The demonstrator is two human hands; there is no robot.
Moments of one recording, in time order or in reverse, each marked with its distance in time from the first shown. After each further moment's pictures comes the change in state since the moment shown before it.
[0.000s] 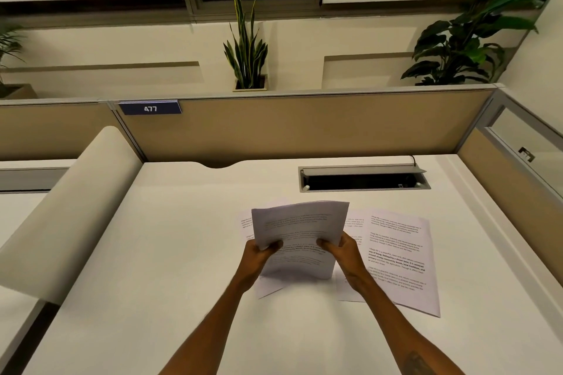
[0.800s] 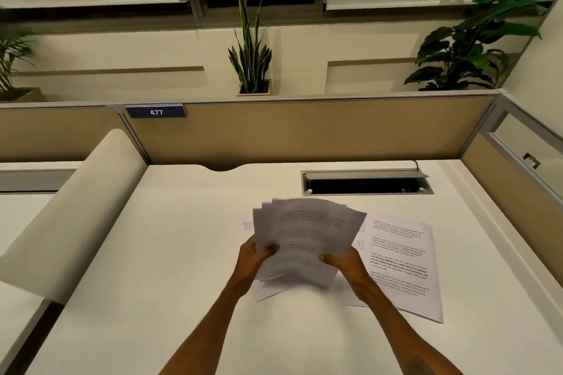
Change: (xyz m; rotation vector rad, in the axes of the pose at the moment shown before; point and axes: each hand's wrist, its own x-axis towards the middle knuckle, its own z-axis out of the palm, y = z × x) left_hand -0.007 0.007 -0.011 -0.065 0.045 -0.021; right_hand -0.005 0.013 -0.011 0.003 -0.051 0.057
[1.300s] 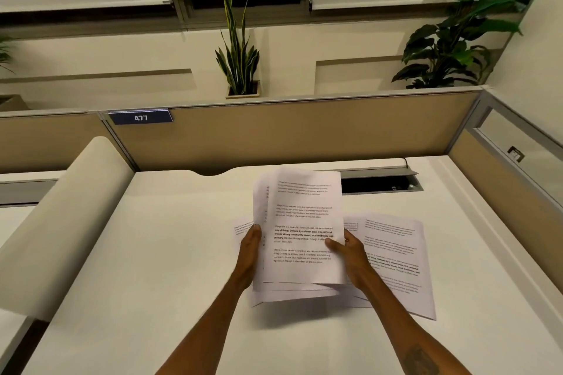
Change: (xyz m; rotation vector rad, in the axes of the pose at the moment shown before) left_hand 0.024 0.013 0.024 -0.082 0.027 -0.052; right_hand 0.018 -0.013 -0.020 0.219 0.094 0.102
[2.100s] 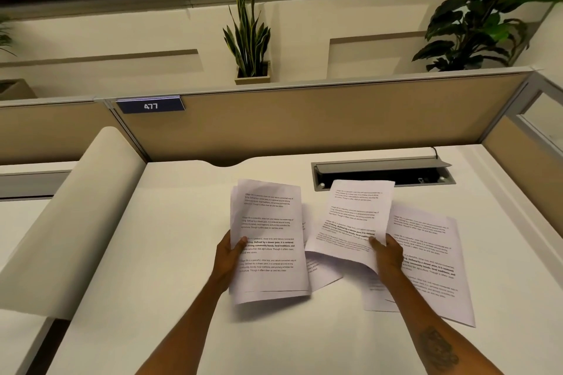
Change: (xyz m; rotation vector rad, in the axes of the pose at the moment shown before) left_hand 0.035 -0.021 -0.122 0.150 0.124 -0.009; right_hand 0.046 0.023 0.002 -0.255 0.529 0.075
